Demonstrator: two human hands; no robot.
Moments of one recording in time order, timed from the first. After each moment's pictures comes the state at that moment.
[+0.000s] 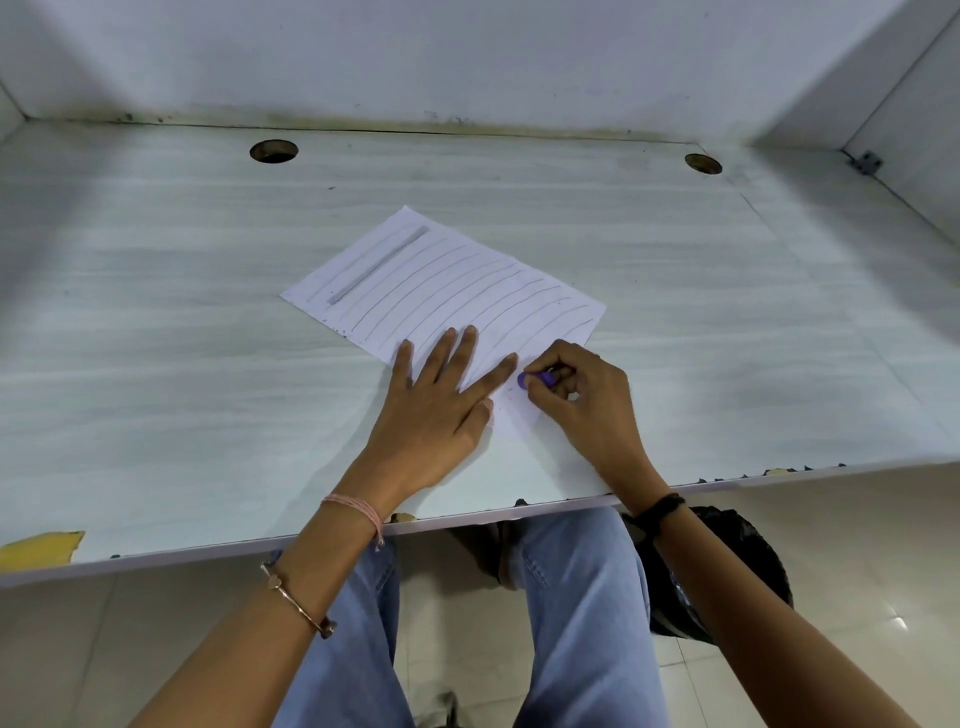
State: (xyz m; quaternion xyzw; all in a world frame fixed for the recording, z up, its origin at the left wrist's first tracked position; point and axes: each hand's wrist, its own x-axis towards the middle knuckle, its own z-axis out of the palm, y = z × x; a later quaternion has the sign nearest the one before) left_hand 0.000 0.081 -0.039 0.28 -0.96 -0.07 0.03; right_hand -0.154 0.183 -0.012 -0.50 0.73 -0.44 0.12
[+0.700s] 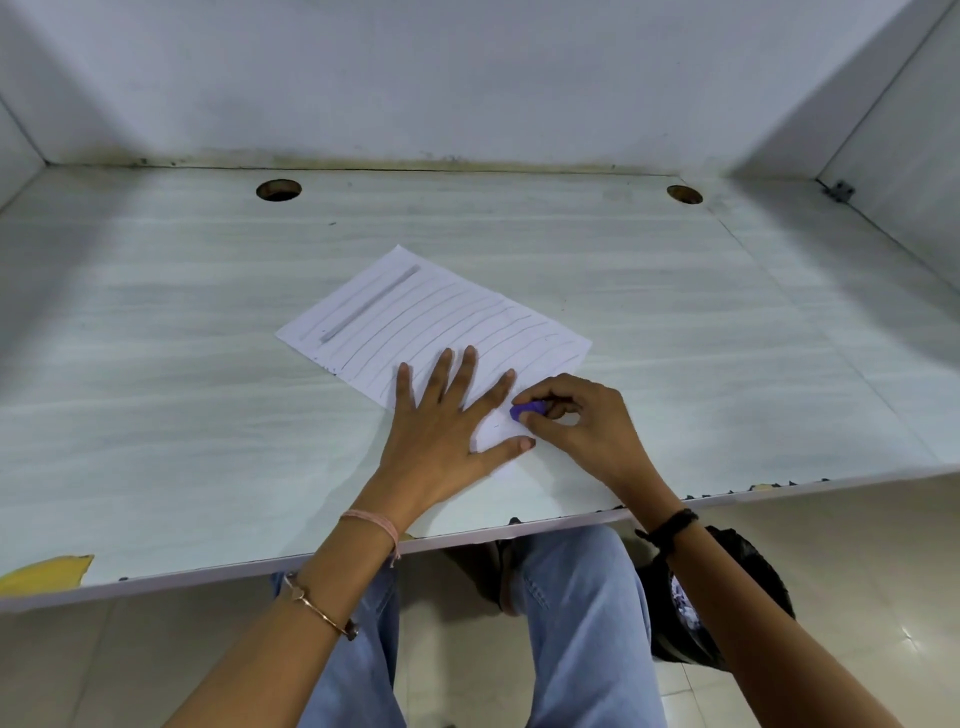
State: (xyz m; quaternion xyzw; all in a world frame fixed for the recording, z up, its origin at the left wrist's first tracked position) left_hand -0.015 0.086 -0.039 0.31 -0.95 -0.08 0.02; right_hand -0.161 0.193 -0.003 -0.51 0.73 -0.42 0.18
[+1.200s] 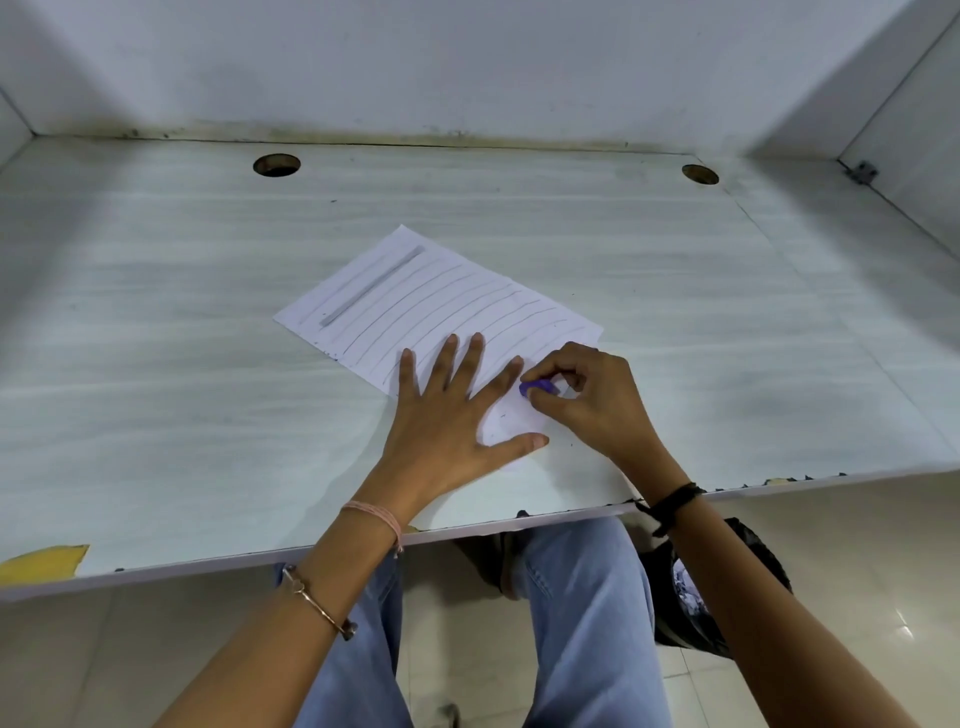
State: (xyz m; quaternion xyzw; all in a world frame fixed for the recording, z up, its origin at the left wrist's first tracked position) left_hand -0.015 0.085 -0.042 0.31 -0.95 -0.08 0.03; right_hand -0.166 0.178 0.006 -0.54 0.74 -0.39 0.14
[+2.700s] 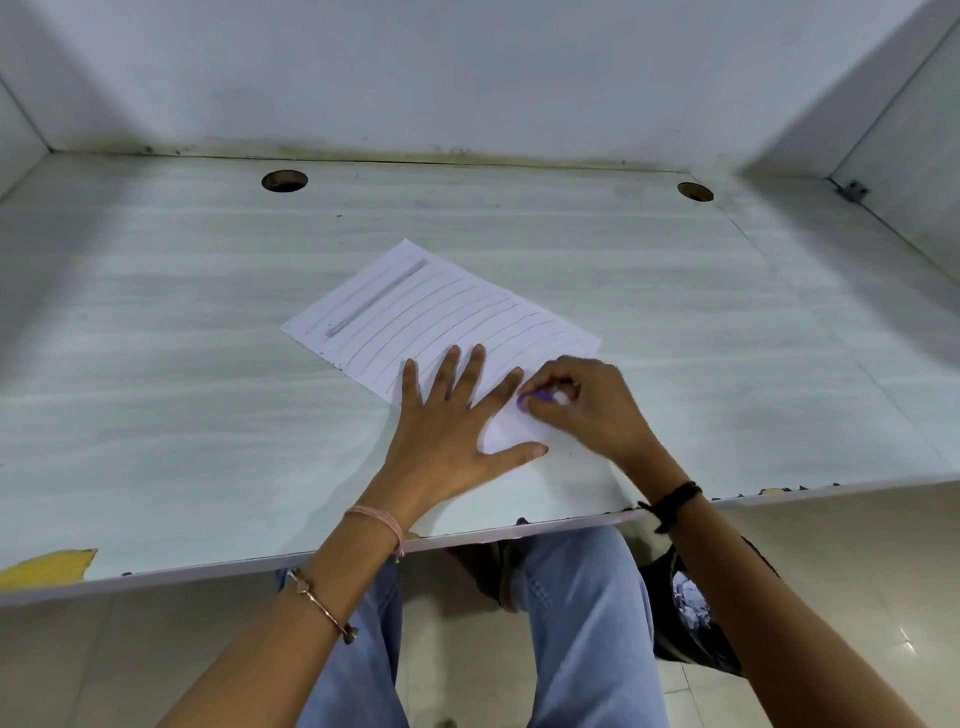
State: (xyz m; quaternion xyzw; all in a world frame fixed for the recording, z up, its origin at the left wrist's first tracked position) left_hand -0.015 0.083 -0.043 0.30 -0.95 -0.08 0.03; right_hand -0.173 0.172 0.007 -0.54 0.74 -0.36 0.18
